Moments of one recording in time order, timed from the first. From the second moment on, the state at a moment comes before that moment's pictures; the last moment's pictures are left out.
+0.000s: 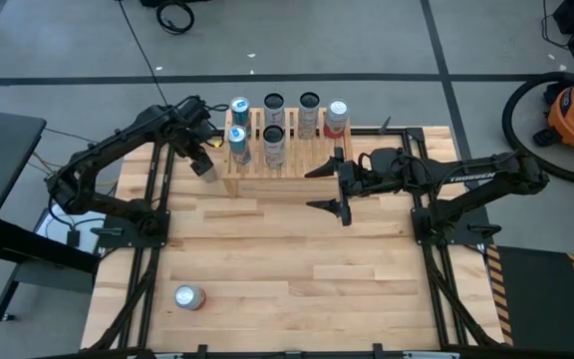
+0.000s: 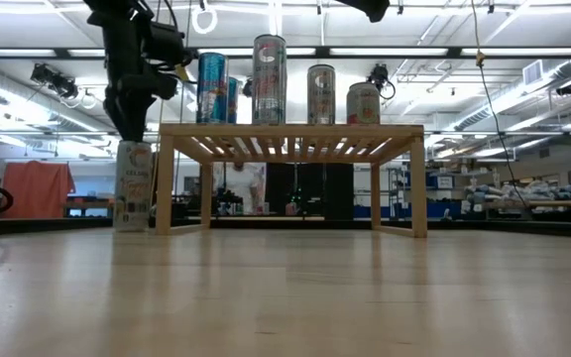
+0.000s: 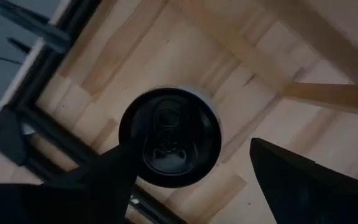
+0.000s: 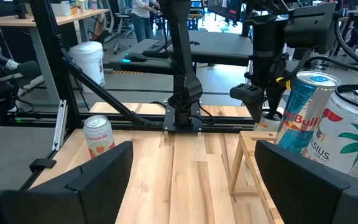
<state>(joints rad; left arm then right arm) 0.81 1.33 1.15 -1.16 -0.08 0.14 0.01 1.18 0.98 0.04 -0.03 -0.03</state>
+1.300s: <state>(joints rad) 0.84 1.42 1.25 -1.23 -0.13 0.18 0.01 1.18 0.98 -0.01 -0.03 -0.07</state>
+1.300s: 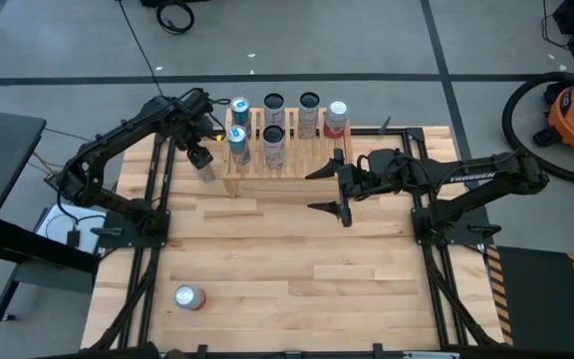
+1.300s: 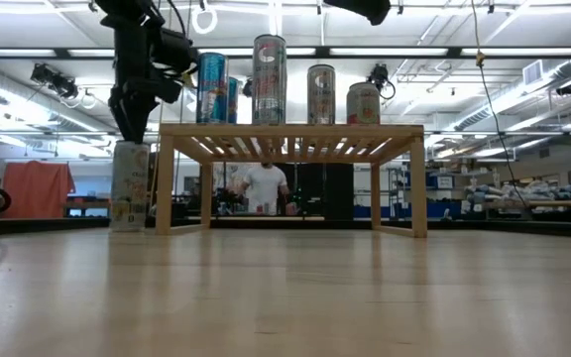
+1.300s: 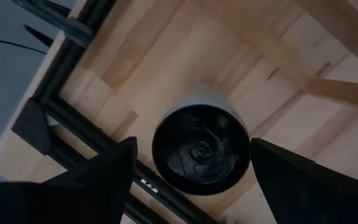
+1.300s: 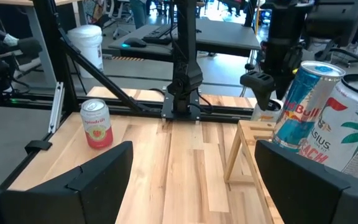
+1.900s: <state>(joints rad) 0.85 1.47 1.25 -1.26 -0.04 0.14 0.01 1.18 0.98 0.00 -0.03 -0.07</state>
